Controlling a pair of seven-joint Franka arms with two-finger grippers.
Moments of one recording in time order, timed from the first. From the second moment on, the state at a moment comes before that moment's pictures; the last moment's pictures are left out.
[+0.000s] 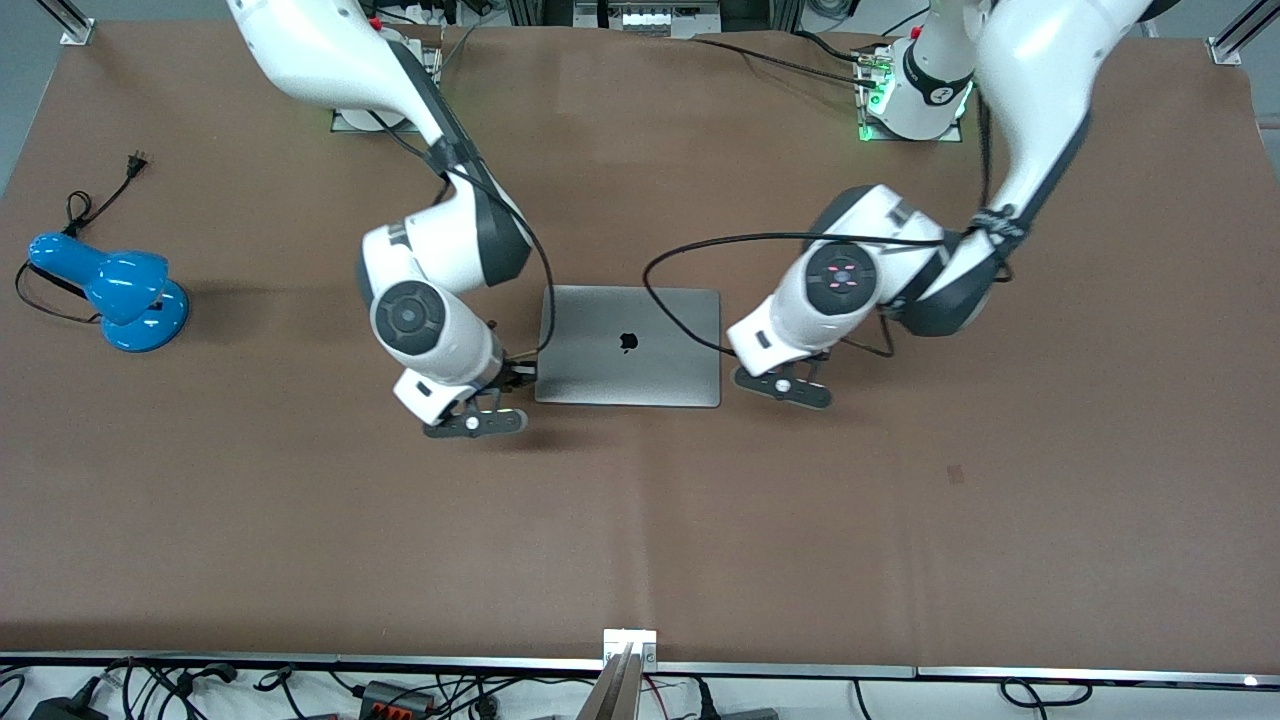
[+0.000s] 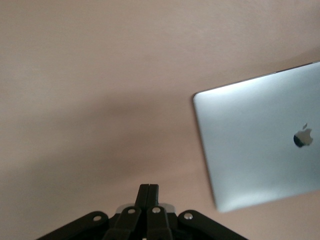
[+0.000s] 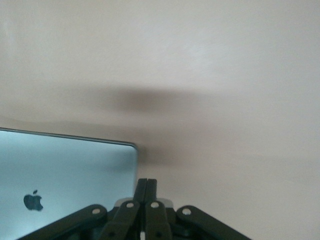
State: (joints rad) left arm 0.14 0.58 -0.73 -1.63 0.30 1.94 -0.41; right arm 0.57 0.60 -0.15 -1.49 0.13 2.02 0.30
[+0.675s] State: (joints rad) left arm 0.92 0.53 -1.43 -1.54 0.30 1.51 -0.30; right arm 0.56 0.42 -0.26 -1.49 0.12 1.86 0.30
